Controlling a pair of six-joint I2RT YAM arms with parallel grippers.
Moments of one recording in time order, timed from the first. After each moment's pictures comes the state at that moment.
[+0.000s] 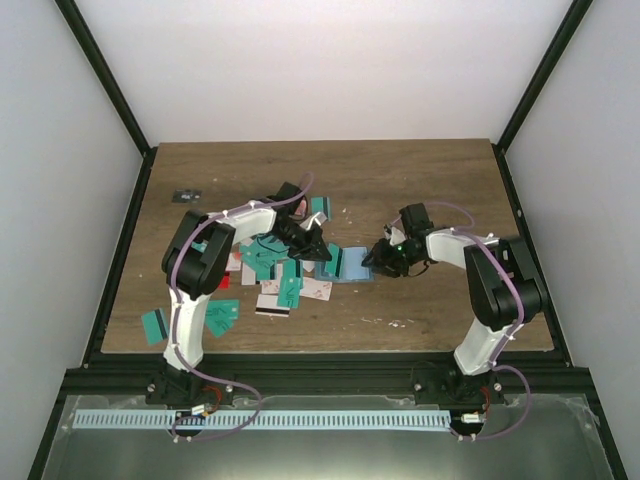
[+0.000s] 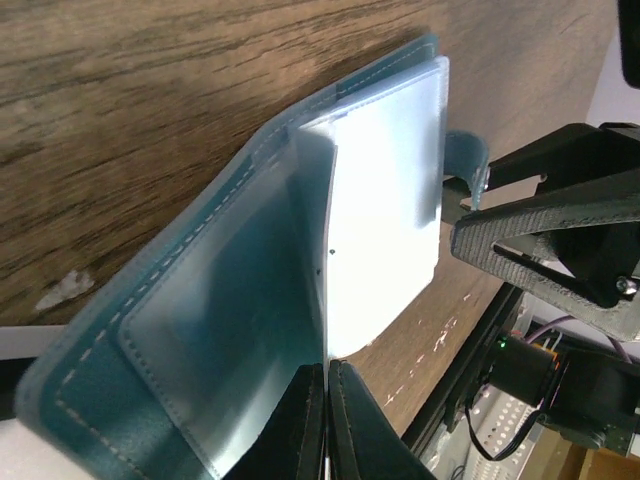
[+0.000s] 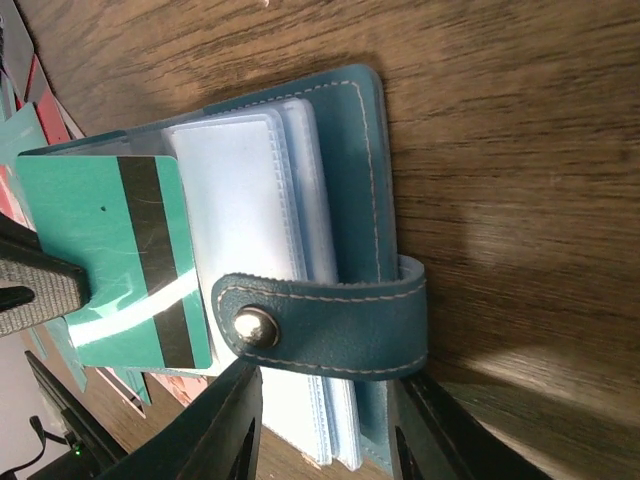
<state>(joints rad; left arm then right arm) -0.49 2.12 1.44 -0.60 0.85 -0.41 0.26 1.72 0.88 -0.34 -0.61 0.53</state>
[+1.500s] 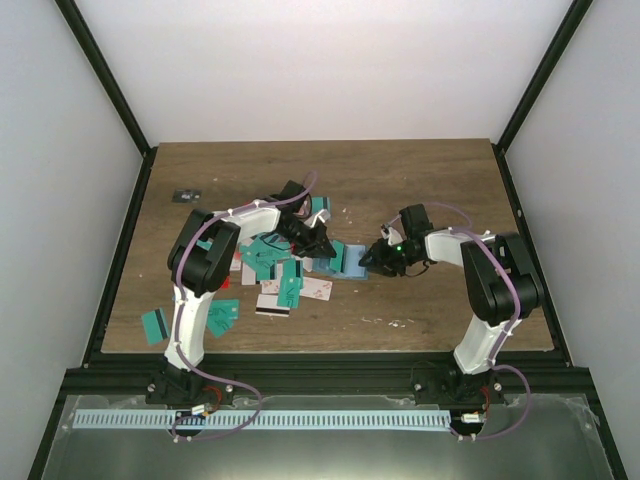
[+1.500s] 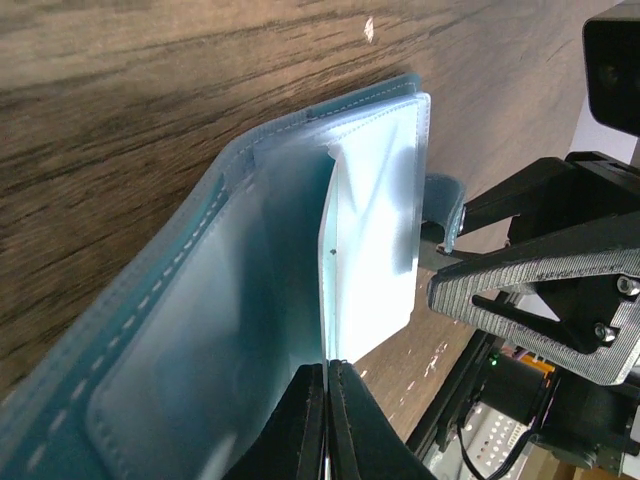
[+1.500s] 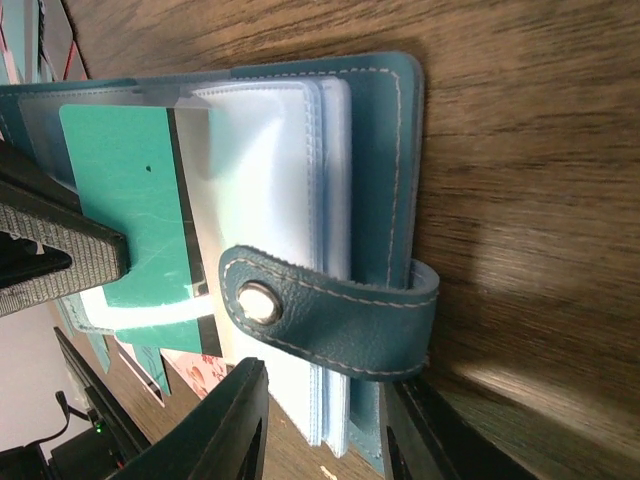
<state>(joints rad) -0.50 2.17 1.48 -0.57 0.86 -0.45 0.25 1.76 0.87 -0.28 -0.69 0.51</state>
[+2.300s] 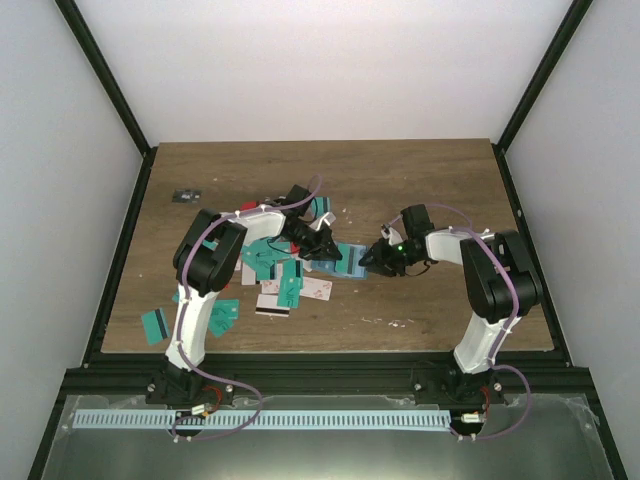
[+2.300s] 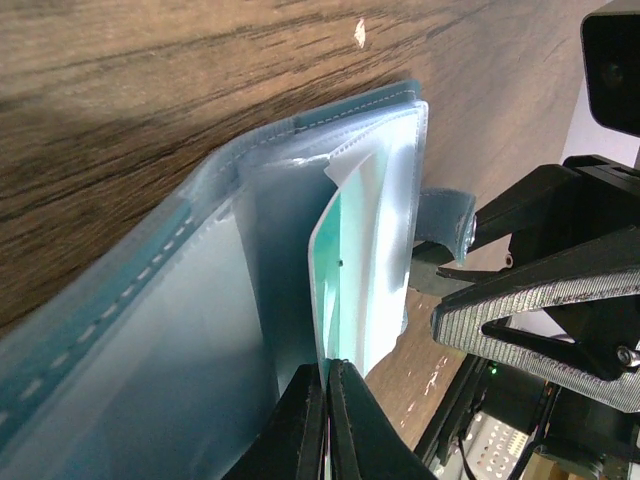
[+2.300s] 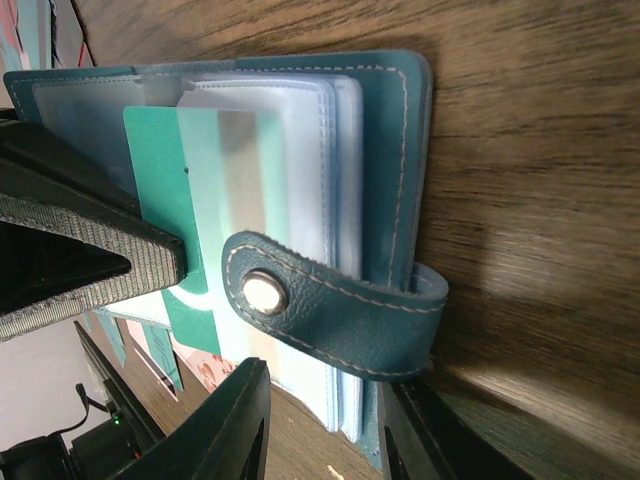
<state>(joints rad) -0.53 2.21 1.47 -0.46 0.87 -0.50 0.25 1.78 0.87 -0.26 -0.74 0.52</state>
